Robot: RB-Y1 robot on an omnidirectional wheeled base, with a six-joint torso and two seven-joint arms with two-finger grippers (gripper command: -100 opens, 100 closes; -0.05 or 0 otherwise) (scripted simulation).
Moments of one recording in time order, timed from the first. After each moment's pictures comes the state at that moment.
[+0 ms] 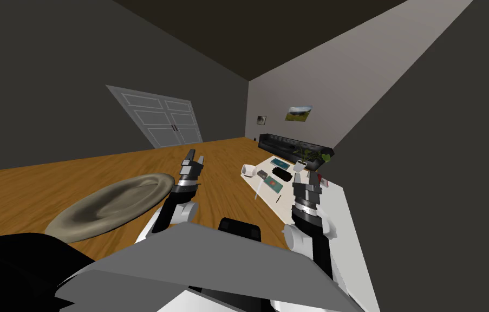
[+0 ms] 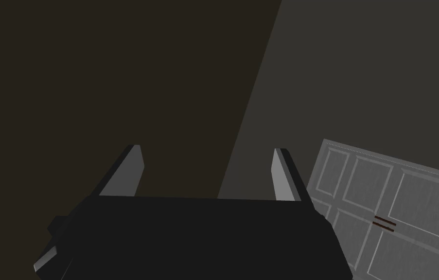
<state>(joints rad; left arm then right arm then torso) 0.54 -0.01 0.06 -2.35 -0.04 -0.36 0.01 0.50 -0.04 0.03 -2.20 -0.12 -0.53 0.07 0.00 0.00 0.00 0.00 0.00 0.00</state>
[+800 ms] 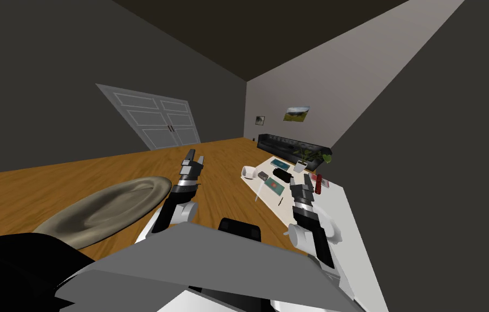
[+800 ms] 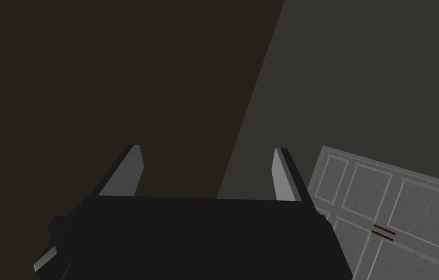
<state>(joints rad) 0.54 -0.01 0.06 -2.35 -0.04 -0.36 0.01 0.44 -0.13 -0.04 -2.06 -0.19 -0.39 -0.09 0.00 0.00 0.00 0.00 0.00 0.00</state>
